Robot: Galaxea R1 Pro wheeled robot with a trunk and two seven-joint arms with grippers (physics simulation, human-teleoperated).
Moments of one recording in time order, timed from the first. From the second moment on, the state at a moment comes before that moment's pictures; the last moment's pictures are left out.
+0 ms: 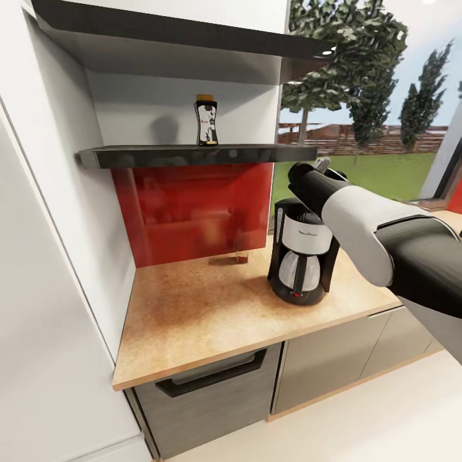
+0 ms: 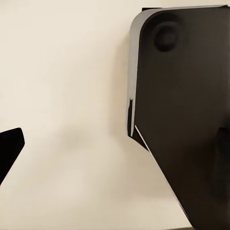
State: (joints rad) left arm 0.00 0.09 0.01 -0.03 0.03 -0.12 0.01; right arm -1.77 0.12 0.24 -0.06 0.75 1.02 -0.03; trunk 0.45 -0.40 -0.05
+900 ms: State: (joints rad) left arm 0.00 0.09 0.00 -0.03 0.03 -0.12 0.01; right arm -1.77 0.13 0.25 -0.08 0.75 1.02 -0.03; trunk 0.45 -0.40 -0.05
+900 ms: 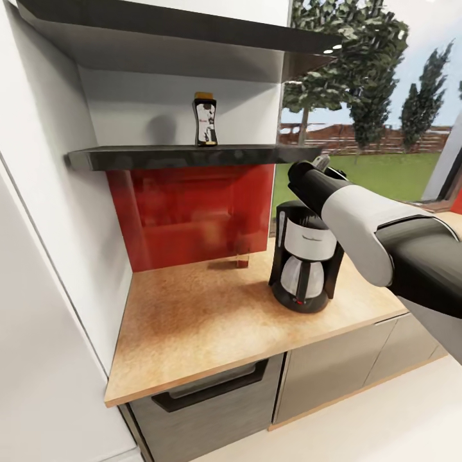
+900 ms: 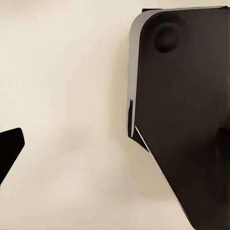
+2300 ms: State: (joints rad) left arm 0.00 0.09 0.01 -0.03 0.03 -0.12 0.01; right arm -1.77 0.12 0.24 -0.08 0.74 1.02 -0.03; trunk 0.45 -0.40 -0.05
